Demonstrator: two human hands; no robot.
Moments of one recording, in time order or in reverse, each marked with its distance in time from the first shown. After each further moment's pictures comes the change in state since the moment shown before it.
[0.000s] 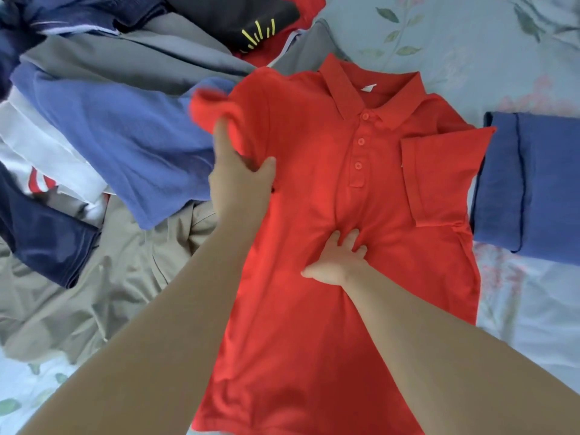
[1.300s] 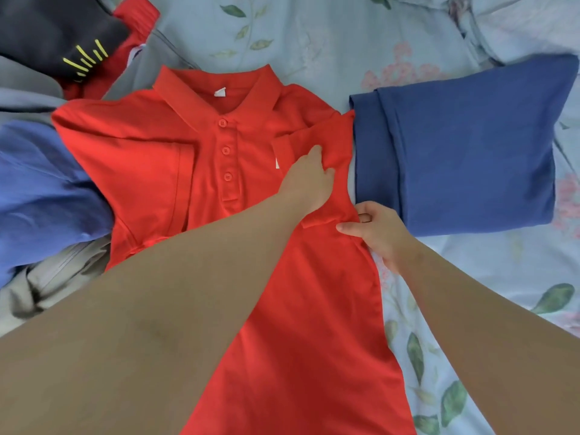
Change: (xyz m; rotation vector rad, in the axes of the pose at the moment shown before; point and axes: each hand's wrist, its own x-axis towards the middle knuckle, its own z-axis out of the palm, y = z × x) left_hand -0.065 0.084 0.251 0.437 -0.809 0.314; right_hand 0.034 0.225 -0.082 1.221 0.237 -0.211
